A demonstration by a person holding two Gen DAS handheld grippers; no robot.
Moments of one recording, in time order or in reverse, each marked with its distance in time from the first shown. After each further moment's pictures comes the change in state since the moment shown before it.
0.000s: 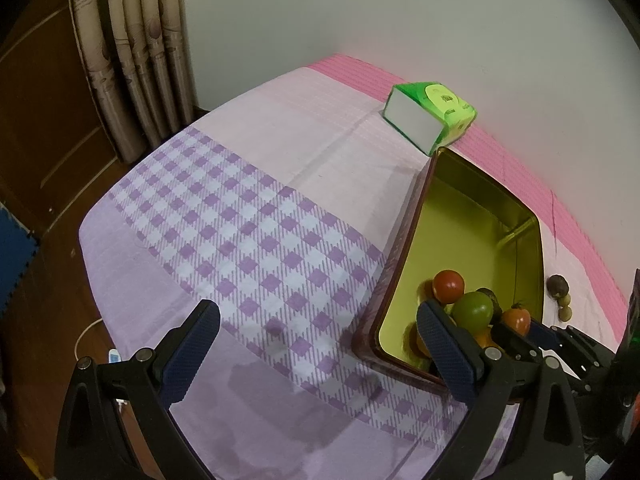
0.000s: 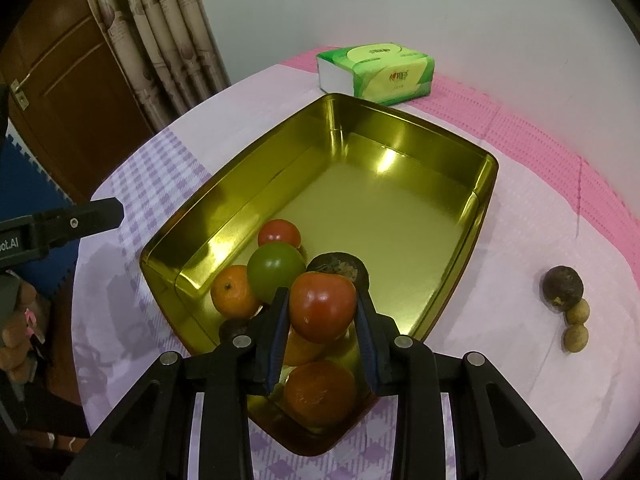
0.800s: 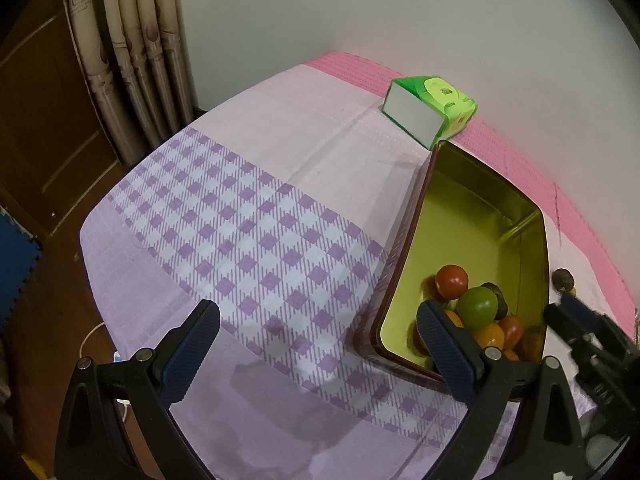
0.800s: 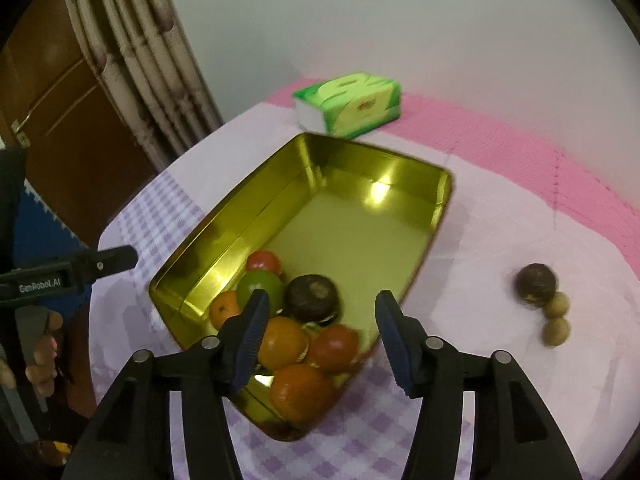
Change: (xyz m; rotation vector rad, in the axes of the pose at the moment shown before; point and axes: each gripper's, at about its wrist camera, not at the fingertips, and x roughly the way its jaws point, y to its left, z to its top) left arm 0.003 -0.003 -0.003 0.013 0.003 0.007; right arm -0.038 -0.032 -0.003 0.103 -0.126 -0.005
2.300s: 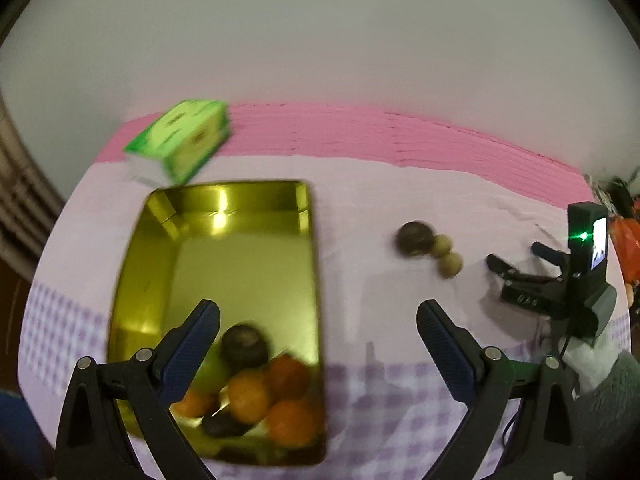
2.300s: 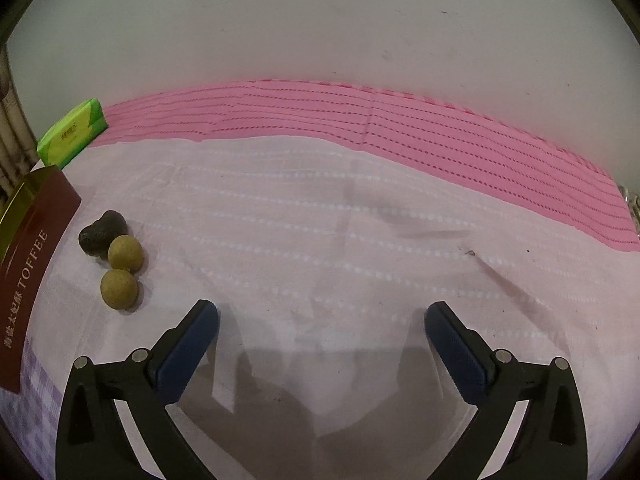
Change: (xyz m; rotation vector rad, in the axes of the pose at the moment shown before) left arm 0.012 -0.223 -0.011 0.528 -0.021 -0.221; right arm -0.016 -0.252 -0.078 0.285 -0.006 -0.448
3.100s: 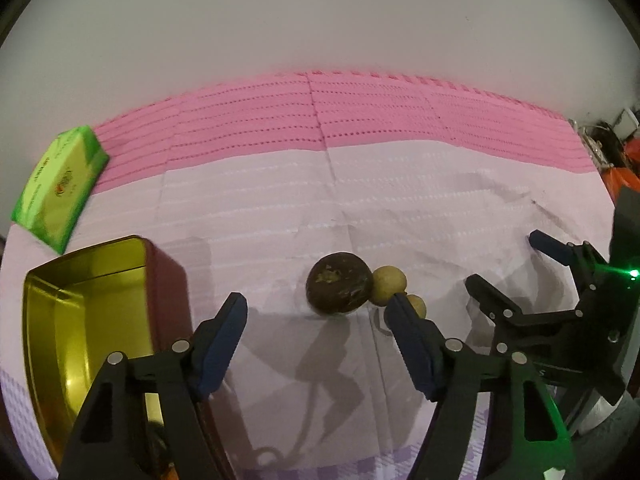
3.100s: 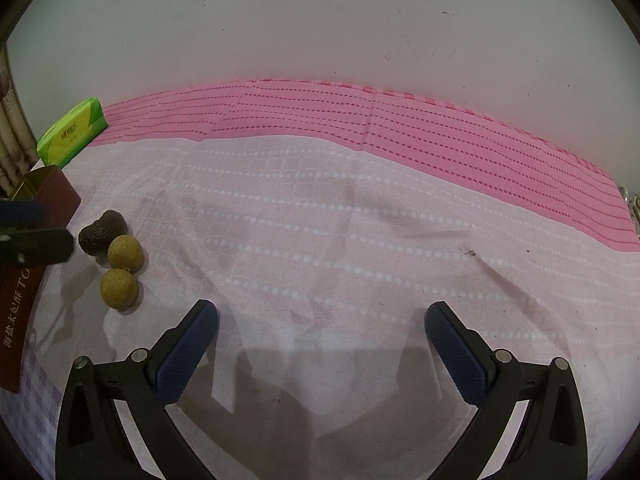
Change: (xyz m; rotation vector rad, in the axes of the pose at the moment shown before) left arm 0.096 -0.078 0.045 0.173 0.131 -0.078; right arm 0.001 0.001 0.000 0.000 -0.003 -0.002
